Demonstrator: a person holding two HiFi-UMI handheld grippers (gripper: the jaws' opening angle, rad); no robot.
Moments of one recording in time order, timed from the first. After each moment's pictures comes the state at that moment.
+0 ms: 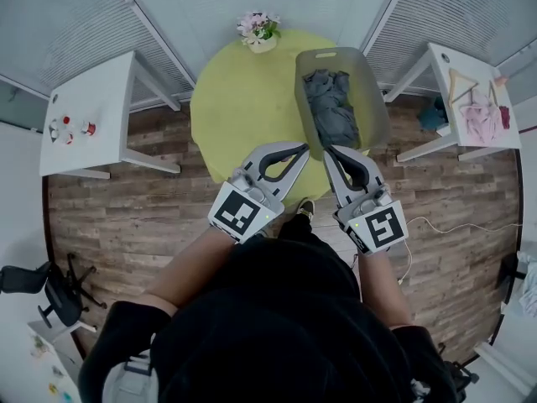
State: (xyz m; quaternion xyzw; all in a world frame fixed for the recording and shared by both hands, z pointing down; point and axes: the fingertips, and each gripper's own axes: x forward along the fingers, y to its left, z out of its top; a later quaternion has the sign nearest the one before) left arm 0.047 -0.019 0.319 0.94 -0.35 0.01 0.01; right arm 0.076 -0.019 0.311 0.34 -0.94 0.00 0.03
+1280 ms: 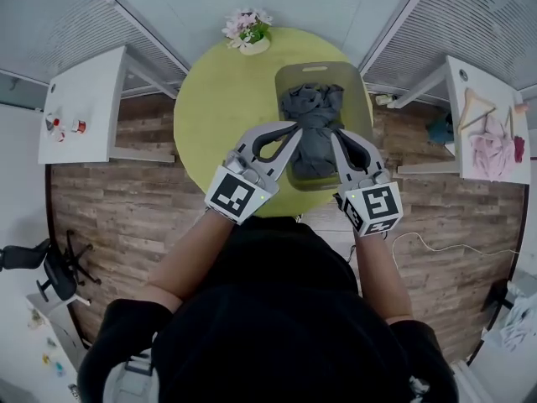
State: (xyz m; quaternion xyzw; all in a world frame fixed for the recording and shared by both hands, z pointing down) left arm 0.102 -0.188 0.353 0.91 -0.42 0.03 0.00; right arm 0.166 -0.203 0.389 0.37 -0.92 0.09 0.09
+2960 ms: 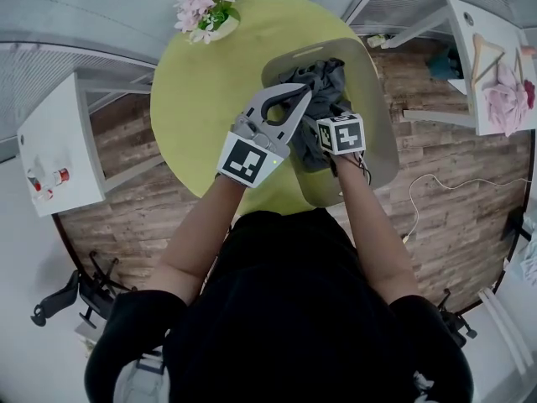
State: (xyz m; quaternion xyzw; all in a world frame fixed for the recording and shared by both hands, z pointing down) left arm 0.098 -0.326 0.457 0.94 -0.33 0.03 0.03; right arm 0.138 -0.296 0.686 0.41 -0.75 0.39 0.34
